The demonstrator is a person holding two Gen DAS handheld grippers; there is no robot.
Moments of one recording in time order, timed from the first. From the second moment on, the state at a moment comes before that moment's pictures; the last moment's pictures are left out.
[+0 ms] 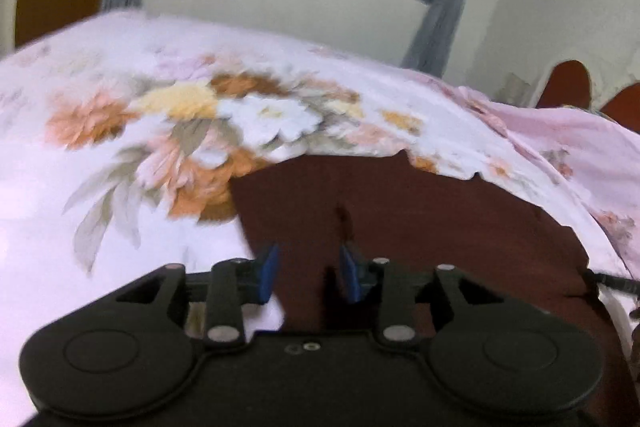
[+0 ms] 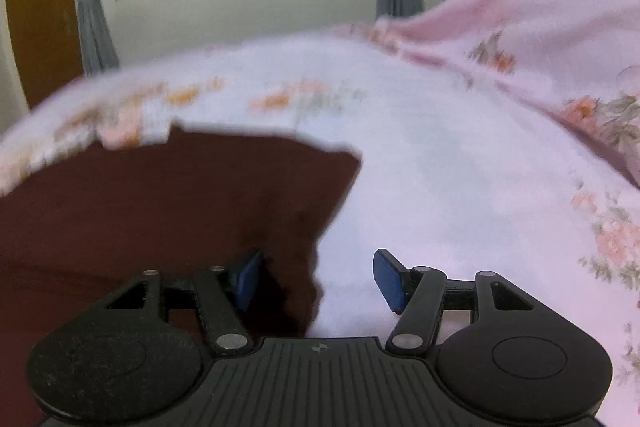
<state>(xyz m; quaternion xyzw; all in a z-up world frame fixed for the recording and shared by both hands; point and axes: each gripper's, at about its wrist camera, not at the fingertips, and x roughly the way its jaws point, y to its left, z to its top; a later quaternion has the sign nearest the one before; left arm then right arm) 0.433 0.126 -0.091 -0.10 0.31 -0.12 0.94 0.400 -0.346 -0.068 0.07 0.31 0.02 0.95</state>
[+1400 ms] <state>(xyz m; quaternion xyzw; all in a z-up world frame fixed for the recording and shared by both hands) 0.371 0.146 -0.111 -0.08 0.35 -0.10 0.93 0.390 -0.393 -0.041 0.15 0.33 0.04 0.93</state>
